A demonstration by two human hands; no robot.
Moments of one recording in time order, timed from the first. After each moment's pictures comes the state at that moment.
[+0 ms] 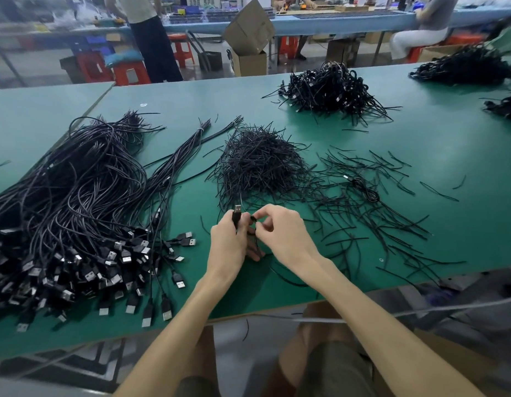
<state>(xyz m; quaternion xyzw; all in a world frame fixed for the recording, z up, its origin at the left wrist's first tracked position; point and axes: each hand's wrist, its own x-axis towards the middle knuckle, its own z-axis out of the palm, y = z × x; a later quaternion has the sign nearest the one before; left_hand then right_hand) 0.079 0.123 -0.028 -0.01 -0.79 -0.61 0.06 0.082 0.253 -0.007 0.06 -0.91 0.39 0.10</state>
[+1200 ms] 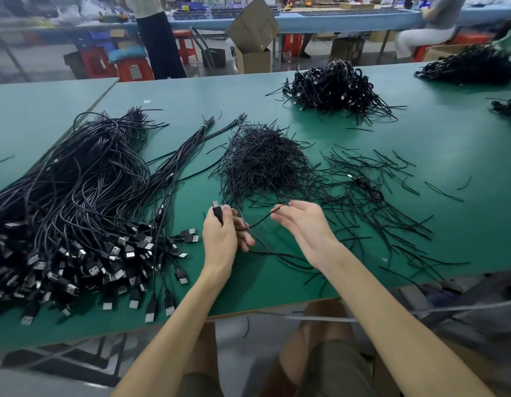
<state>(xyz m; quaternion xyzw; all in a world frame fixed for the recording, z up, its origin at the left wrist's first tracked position) 0.064 0.114 -0.039 0.09 -0.67 -0.73 0.09 0.077 0.270 0.005 -0.14 -0.57 0.81 -0.04</state>
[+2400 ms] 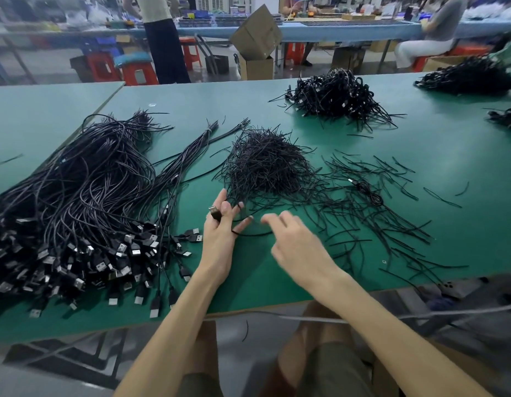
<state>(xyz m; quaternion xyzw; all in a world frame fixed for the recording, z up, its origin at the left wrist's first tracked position) 0.068 0.109 -0.035 0.03 -0.52 -0.85 0.07 0.115 0.262 -0.005 0.17 -0.97 0.17 0.10</state>
